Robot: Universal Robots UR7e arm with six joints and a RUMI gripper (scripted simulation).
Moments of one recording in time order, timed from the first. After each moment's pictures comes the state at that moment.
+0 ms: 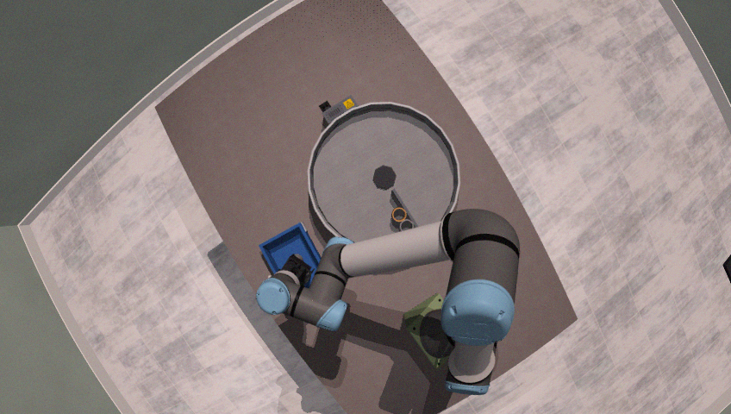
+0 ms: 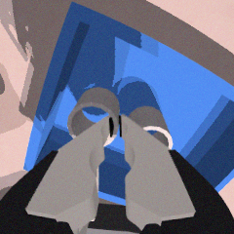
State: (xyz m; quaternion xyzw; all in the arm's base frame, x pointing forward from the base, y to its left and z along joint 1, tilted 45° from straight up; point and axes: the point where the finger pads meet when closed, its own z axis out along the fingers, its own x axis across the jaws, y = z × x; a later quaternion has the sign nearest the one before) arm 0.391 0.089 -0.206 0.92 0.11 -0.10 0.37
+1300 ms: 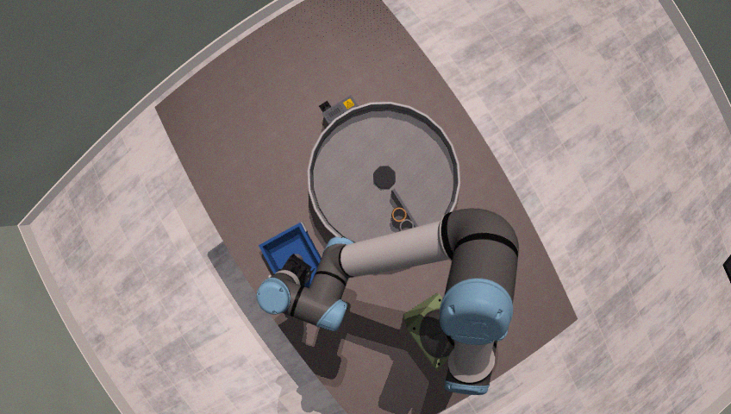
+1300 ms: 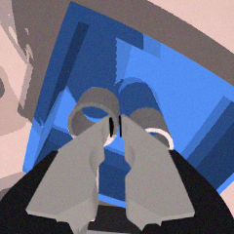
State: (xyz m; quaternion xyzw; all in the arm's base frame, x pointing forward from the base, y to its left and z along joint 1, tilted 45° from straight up) arm 0.391 0.087 -0.208 0.92 0.11 -0.10 0.37
